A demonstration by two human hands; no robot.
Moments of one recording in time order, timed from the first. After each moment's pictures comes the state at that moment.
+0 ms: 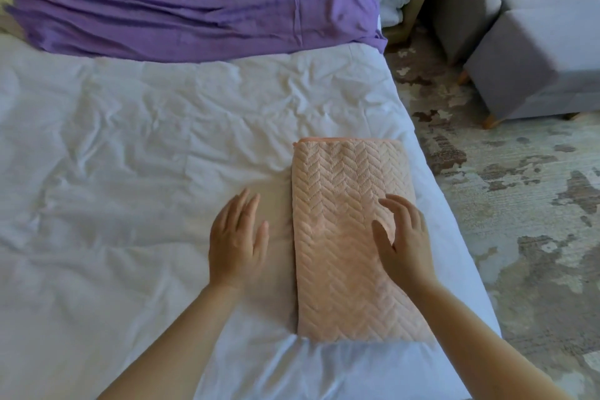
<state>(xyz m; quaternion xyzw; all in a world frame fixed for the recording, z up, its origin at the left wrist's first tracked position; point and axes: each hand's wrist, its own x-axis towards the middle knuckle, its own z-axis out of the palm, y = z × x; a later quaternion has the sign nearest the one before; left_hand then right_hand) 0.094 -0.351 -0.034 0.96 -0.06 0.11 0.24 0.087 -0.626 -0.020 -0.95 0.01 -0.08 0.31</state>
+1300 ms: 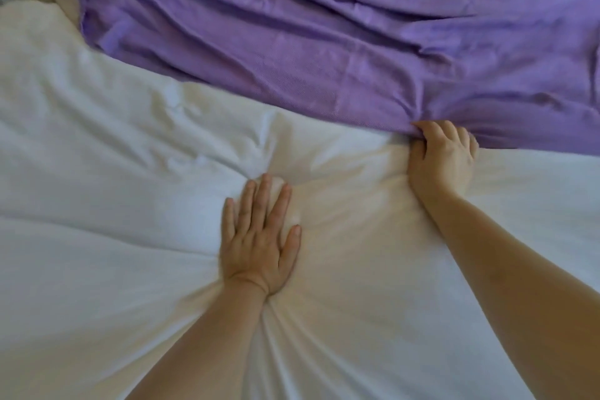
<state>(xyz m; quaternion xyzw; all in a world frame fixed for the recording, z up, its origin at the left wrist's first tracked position) 0.466 -0.035 -0.238 0.99 0.09 0.05 0.04 0.645 -0.260 -0.195 -0.97 -0.03 -0.16 0.17</state>
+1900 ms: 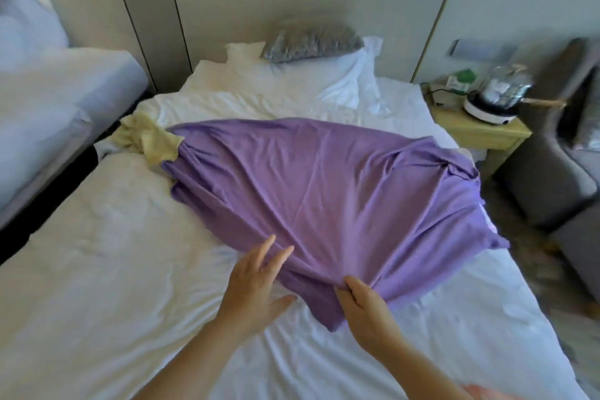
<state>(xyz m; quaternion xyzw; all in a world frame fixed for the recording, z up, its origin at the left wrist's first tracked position) 0.355 -0.066 0.030 0.97 -0.06 0.05 0.23 0.372 -0.280 0.045 -0.92 -0.04 0.12 0.37</state>
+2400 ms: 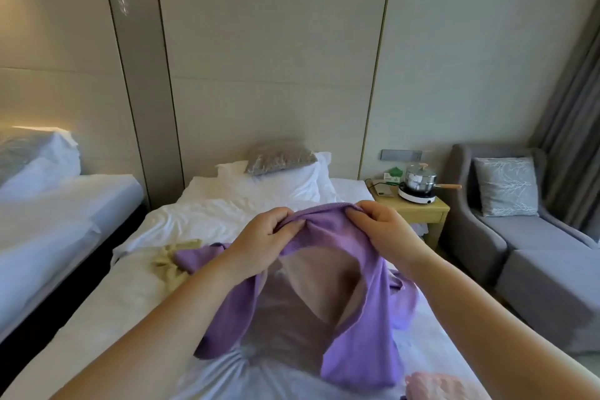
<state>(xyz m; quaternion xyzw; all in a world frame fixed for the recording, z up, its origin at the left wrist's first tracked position) 0.224 -0.088 0.356 0.84 -0.19 0.11 0.49 0.239 -0.305 0.376 -0.84 -0.14 -0.07 0.52</state>
